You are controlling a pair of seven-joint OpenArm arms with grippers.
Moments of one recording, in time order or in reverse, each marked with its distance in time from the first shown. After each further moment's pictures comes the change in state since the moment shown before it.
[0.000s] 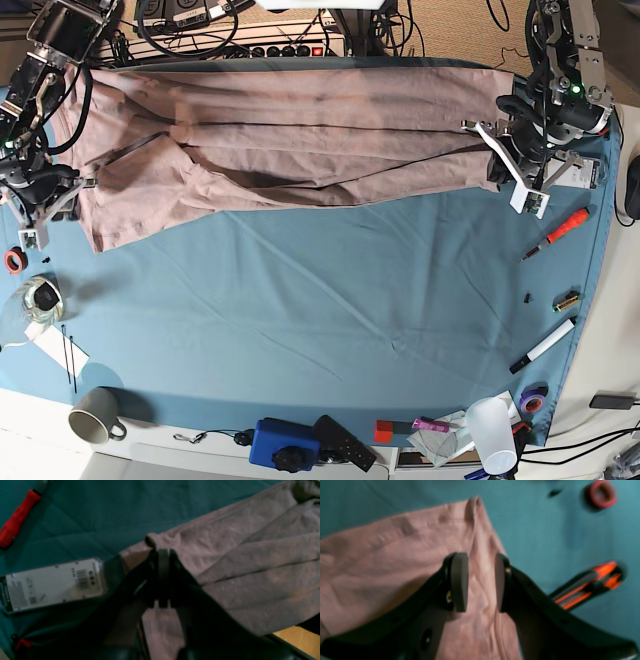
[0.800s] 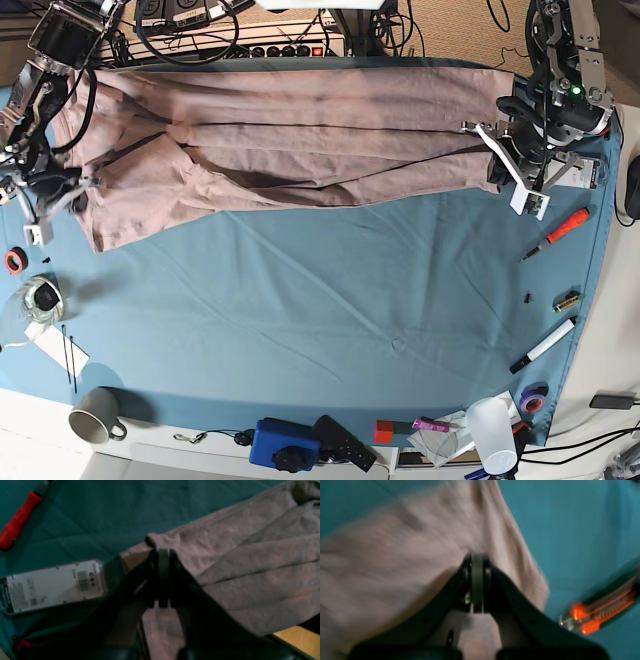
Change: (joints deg) left arm -0.3 0.0 0.0 0.0 0.0 0.0 0.2; right arm 2.4 -0.1 0.1 -1.2 8.6 1.2 -3.3
